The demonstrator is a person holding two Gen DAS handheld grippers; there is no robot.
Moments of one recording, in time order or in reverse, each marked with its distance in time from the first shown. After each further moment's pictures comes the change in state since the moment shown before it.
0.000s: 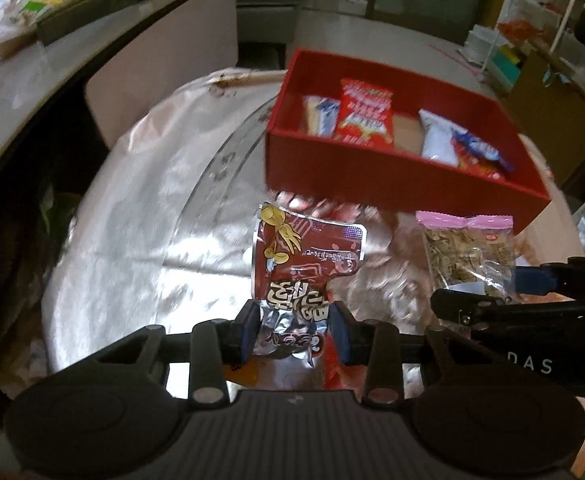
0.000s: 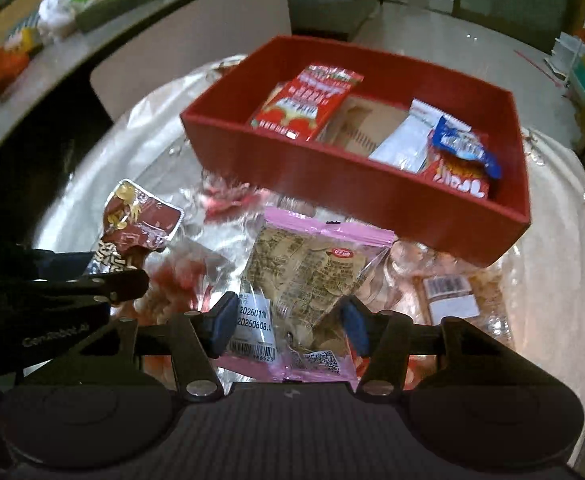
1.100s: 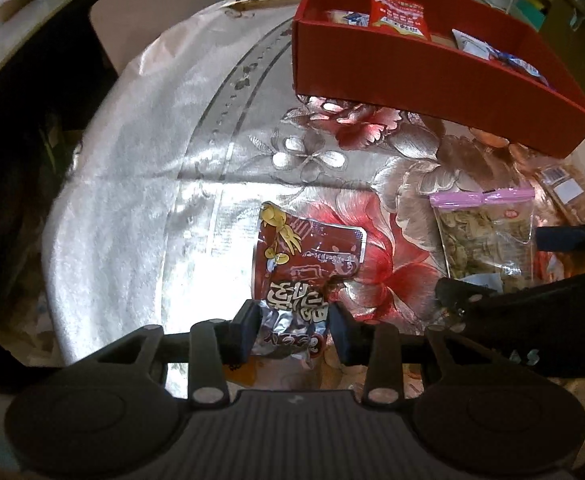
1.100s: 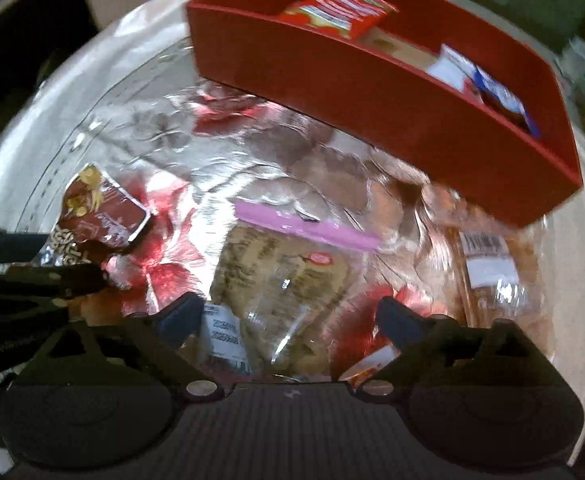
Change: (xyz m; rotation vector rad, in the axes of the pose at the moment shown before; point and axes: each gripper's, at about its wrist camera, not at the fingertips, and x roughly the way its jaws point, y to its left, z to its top) left arm 0.034 0.010 -0.041 0.024 0.163 0.092; right arm 0.051 0.020 -0.025 -0.078 0.164 -0.088
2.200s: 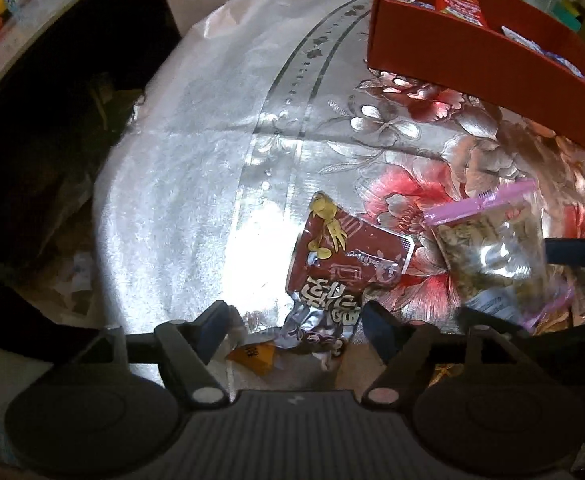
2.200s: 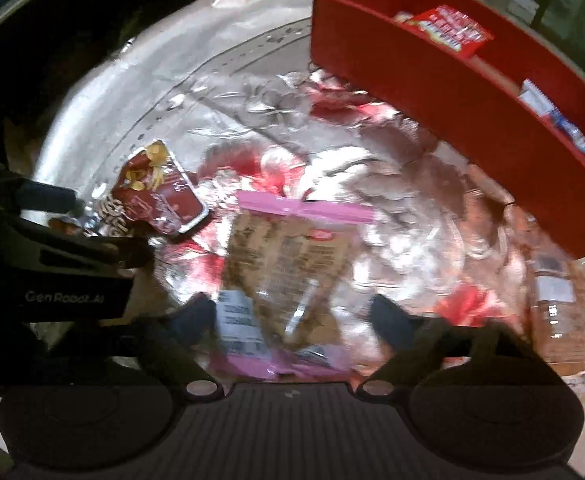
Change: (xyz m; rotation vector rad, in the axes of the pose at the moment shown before) left arm -0.004 0.031 -0.020 -0.061 0.032 0.077; right arm -0.013 0.053 -0.013 -0.205 0.005 0.072
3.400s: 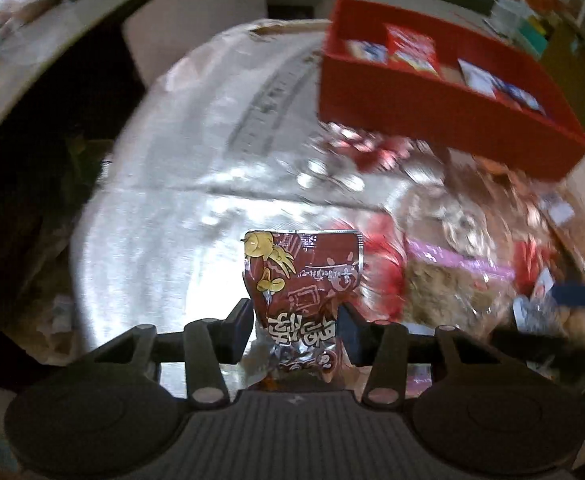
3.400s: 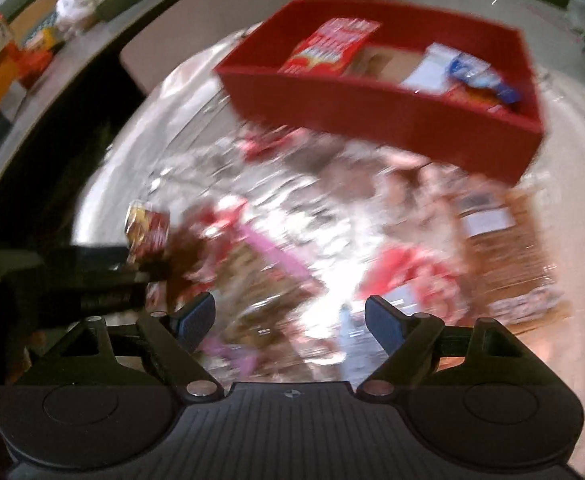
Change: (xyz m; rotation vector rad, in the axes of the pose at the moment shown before) left arm -0.022 -0.010 0.019 0.000 -0.090 -0.096; right arm -0.045 -0.061 -0.023 0.320 -0.084 0.169
